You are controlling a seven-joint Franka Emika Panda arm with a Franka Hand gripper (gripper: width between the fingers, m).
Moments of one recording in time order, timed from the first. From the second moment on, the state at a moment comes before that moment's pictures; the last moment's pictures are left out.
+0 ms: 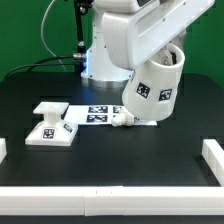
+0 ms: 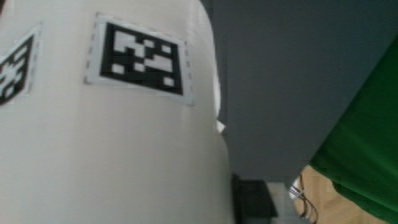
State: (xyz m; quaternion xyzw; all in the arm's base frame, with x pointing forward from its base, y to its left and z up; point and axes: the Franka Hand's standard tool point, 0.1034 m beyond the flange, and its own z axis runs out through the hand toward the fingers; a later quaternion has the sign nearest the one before) arm 0.535 0.069 0.166 -0.92 -0.34 0.08 0.19
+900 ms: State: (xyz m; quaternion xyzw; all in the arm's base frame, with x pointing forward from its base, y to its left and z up) arm 0.503 0.110 0.131 -0.95 -0.26 -0.01 0.17
